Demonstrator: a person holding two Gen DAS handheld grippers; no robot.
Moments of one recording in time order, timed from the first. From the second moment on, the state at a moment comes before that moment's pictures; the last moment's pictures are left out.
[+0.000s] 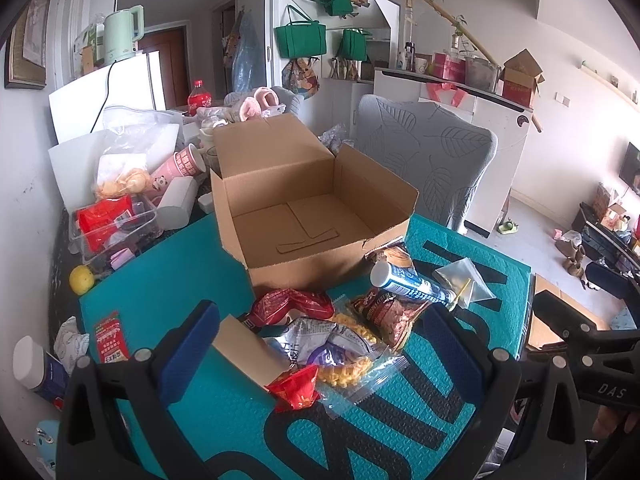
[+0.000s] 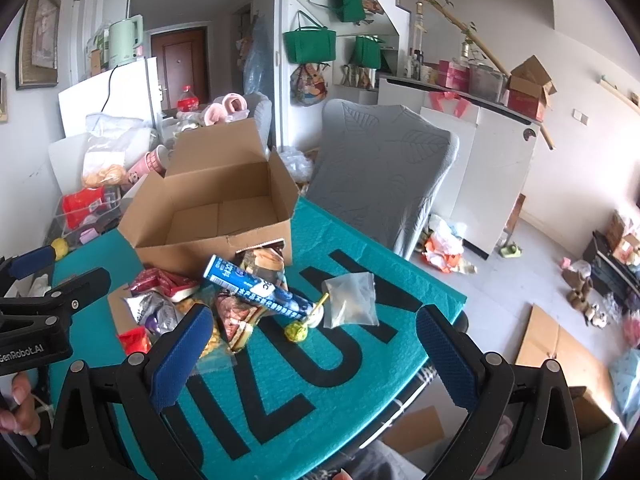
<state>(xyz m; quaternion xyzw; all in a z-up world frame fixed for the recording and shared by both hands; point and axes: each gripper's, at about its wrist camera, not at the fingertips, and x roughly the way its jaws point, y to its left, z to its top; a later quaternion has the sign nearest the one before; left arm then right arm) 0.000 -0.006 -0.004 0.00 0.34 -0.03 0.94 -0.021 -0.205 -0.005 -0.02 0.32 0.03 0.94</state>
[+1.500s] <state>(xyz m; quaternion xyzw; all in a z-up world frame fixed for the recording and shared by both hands) -0.004 -0.009 -0.003 0.00 0.34 -0.04 0.94 -0.022 -0.208 -0.005 -0.02 0.32 0.03 0.95</state>
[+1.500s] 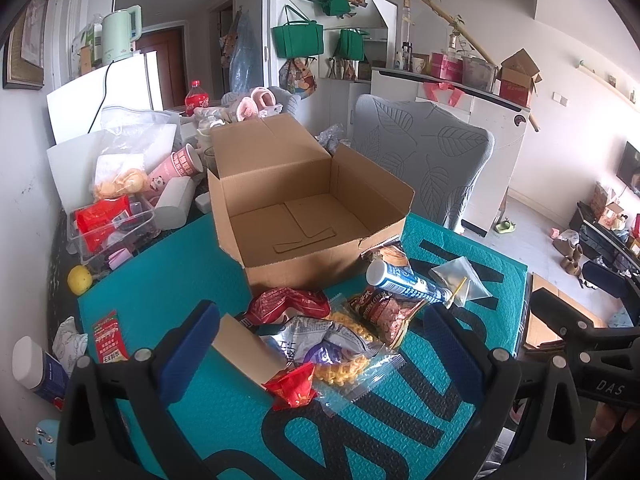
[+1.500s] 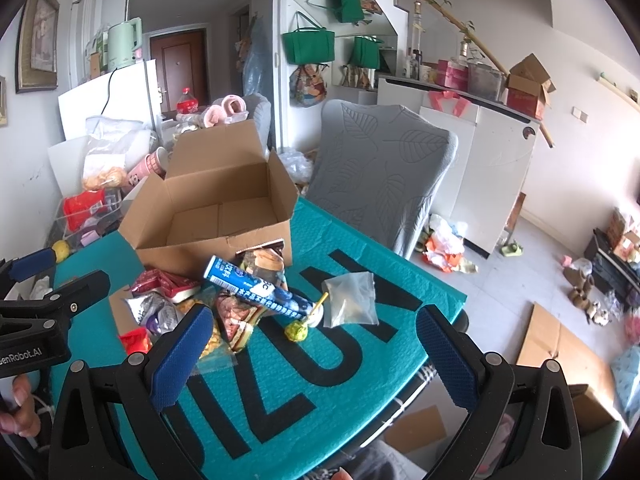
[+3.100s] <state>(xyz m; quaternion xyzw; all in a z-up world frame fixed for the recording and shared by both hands) 0.016 -0.034 -0.084 -0.04 0.36 -0.05 0.93 0.025 -0.242 -0.102 0.02 0.37 0.14 0.92</state>
